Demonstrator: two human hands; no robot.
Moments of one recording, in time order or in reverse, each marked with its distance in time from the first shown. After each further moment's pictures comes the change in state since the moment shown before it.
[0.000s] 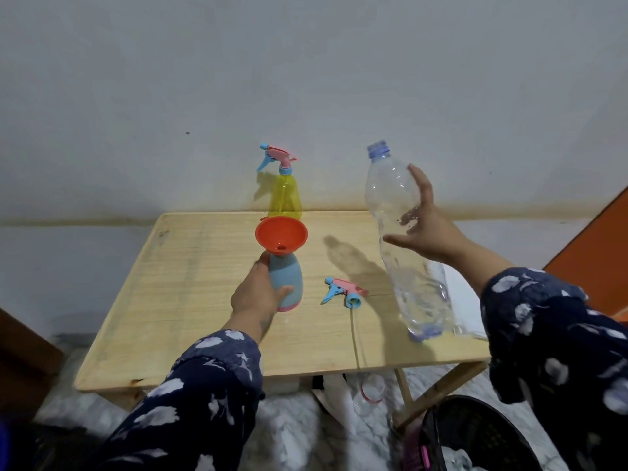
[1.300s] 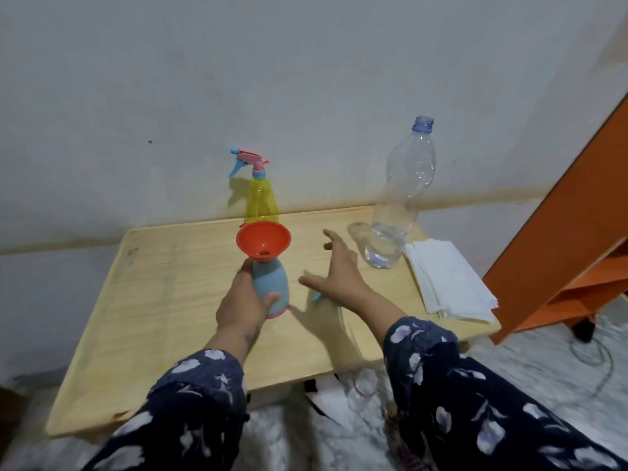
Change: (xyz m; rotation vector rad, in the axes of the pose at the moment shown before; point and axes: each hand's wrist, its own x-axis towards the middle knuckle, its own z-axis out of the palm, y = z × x) left_hand 0.003 -0.012 0.003 -0.076 -0.031 0.059; right_hand -0.032 -0.047 0.129 0.171 -0.010 0.210
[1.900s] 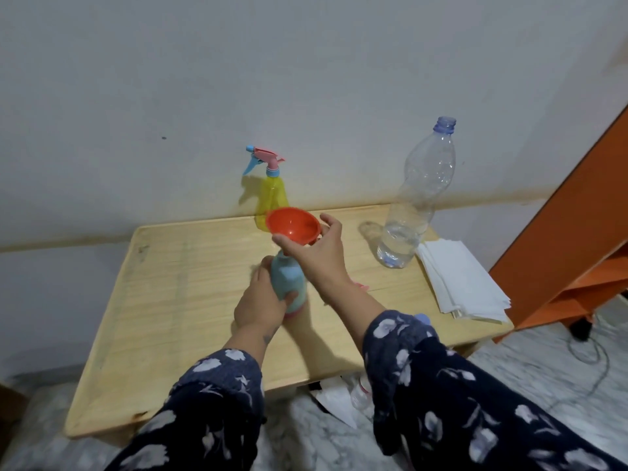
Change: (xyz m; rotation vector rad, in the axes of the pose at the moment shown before) left_hand 0.005 -0.007 -0.001 -0.066 -0.018 0.069; right_hand 0.004 -0.082 0.034 0.484 0.187 0.112
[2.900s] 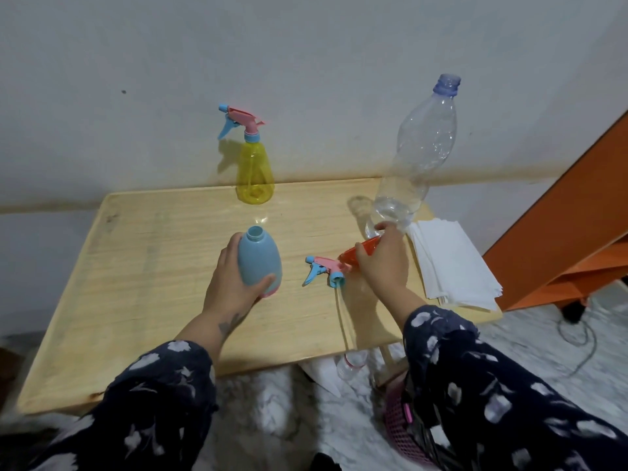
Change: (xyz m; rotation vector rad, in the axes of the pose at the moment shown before) left_hand 0.001 -0.013 0.015 -0.131 0.057 0.053; right_hand 0.043 0.105 -0.115 -0.692 0.233 0.035
